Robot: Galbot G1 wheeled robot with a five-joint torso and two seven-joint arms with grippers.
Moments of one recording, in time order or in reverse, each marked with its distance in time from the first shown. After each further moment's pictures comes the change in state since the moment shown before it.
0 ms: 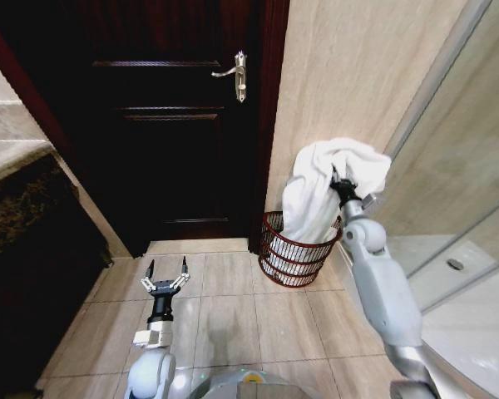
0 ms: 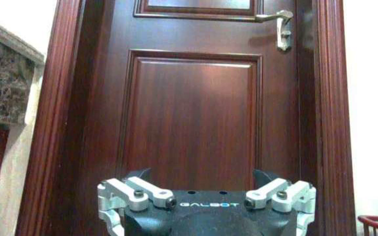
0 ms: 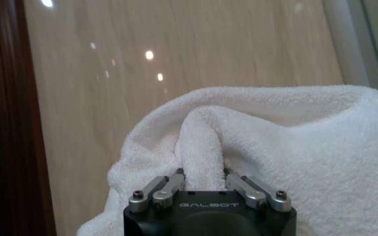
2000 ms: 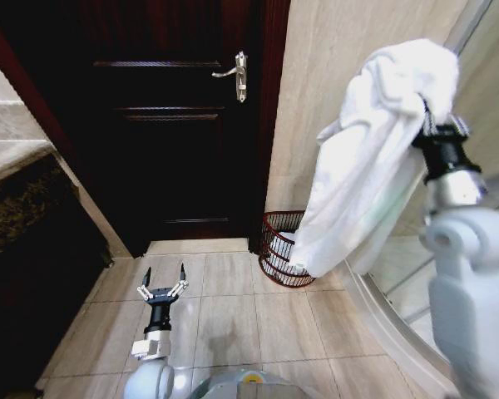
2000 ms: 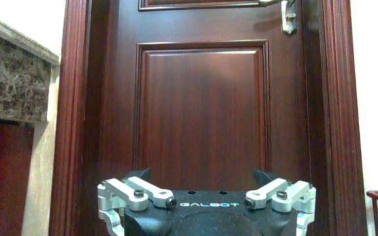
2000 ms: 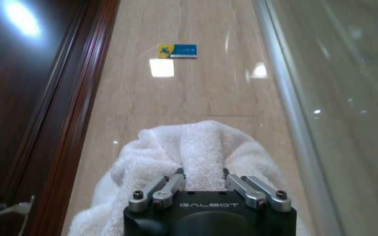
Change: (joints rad) left arm 0.094 -0.039 -0.024 -0.032 0.067 -0.011 -0.032; right arm 0.161 -0.217 0.154 0.398 0.077 -0.093 0.075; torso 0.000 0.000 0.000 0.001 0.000
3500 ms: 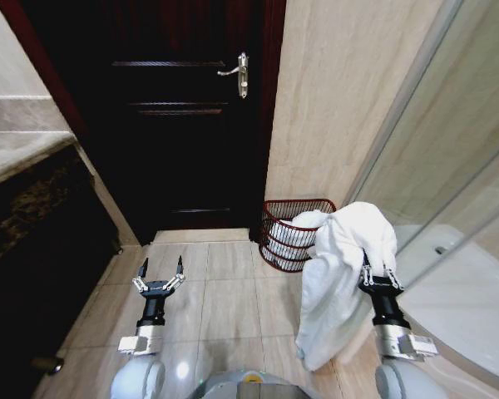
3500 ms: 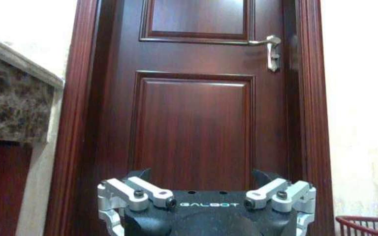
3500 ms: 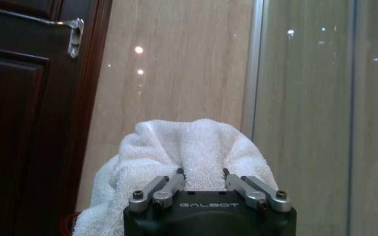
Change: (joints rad) left arm -0.003 0.093 -0.002 -0.090 -0.118 0.047 0.042; right arm -1.122 0.575 0.196 0.224 -0.574 0.438 -0.229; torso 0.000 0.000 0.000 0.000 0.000
